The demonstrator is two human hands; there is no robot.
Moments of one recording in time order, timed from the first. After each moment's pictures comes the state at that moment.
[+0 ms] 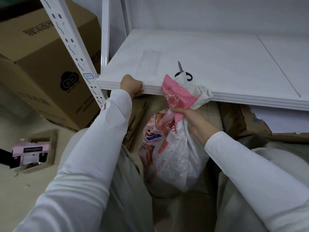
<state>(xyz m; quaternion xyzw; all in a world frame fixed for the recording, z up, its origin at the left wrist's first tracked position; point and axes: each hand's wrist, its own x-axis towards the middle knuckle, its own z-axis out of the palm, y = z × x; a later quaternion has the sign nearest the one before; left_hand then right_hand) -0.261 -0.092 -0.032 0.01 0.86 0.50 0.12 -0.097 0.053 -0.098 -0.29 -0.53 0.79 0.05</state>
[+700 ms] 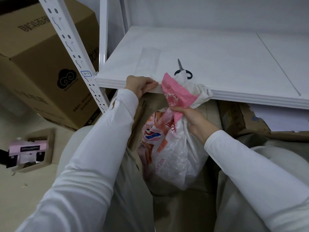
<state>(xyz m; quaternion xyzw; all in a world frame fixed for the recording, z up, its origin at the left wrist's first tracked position) -0.245 -0.071 -0.030 -0.08 0.63 0.74 0.23 -0.099 0.054 -0.102 -0.30 -0.53 0.79 0.04</state>
